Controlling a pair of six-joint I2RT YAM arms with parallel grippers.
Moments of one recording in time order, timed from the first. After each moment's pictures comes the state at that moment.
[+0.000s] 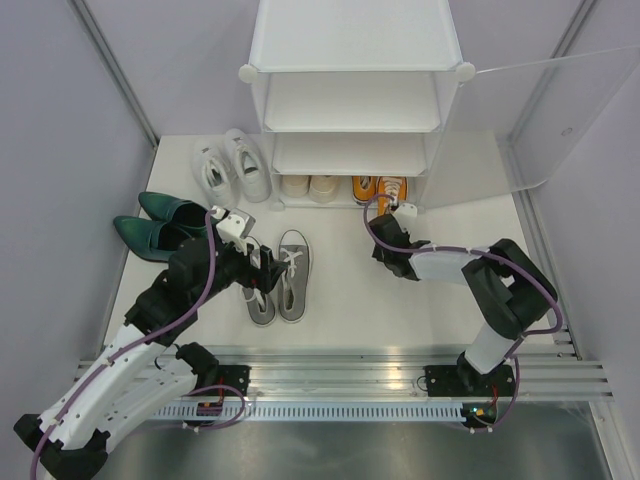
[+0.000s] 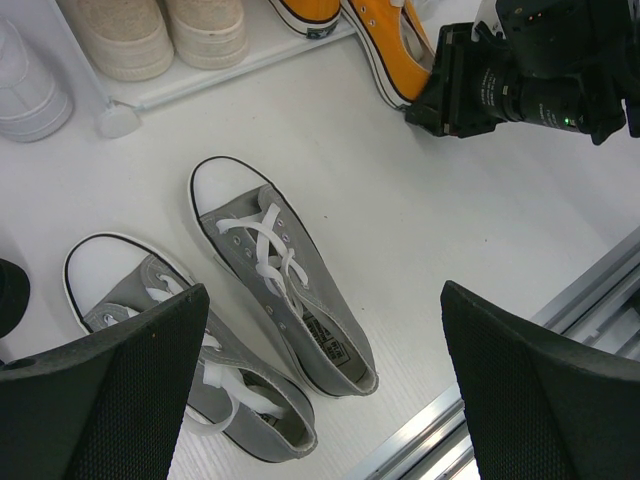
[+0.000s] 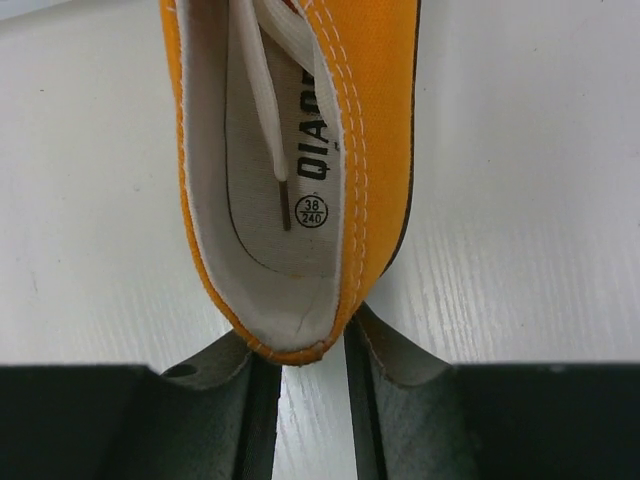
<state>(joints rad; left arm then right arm) -0.63 0.65 0.77 -0.47 0.03 -0.16 0.61 1.69 0.78 0.07 0.50 0.70</state>
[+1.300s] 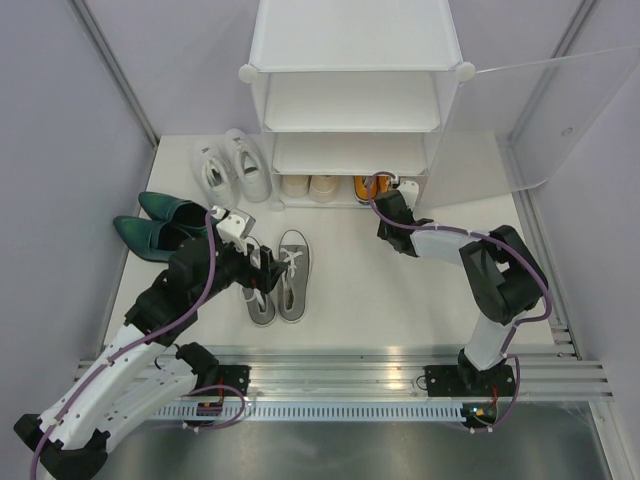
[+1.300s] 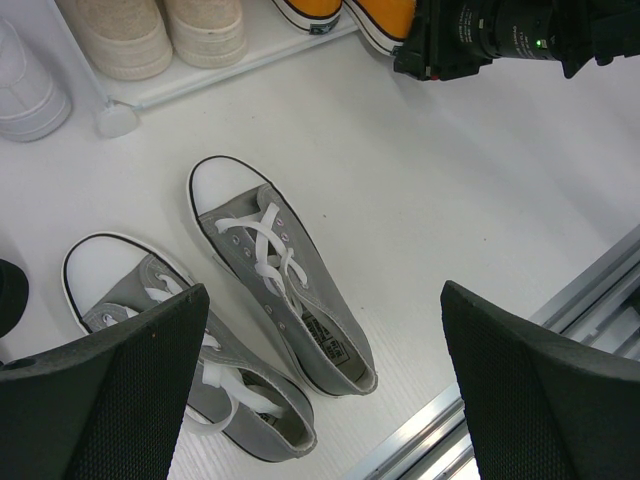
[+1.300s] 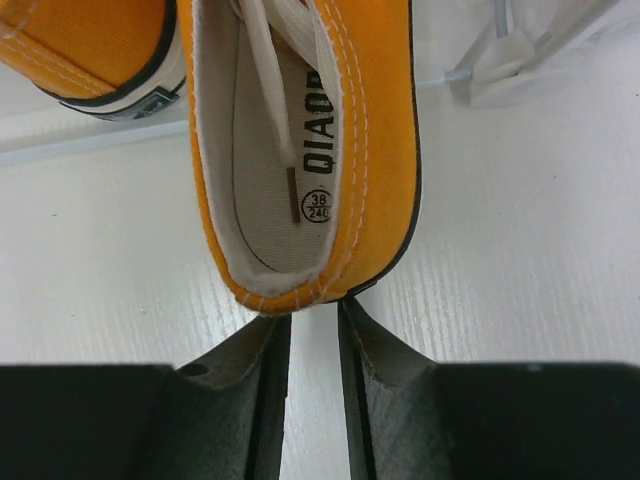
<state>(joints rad) -0.63 0.65 0.77 -0.47 0.03 -0.16 0.48 1.78 0.97 0.01 0.44 0.54</state>
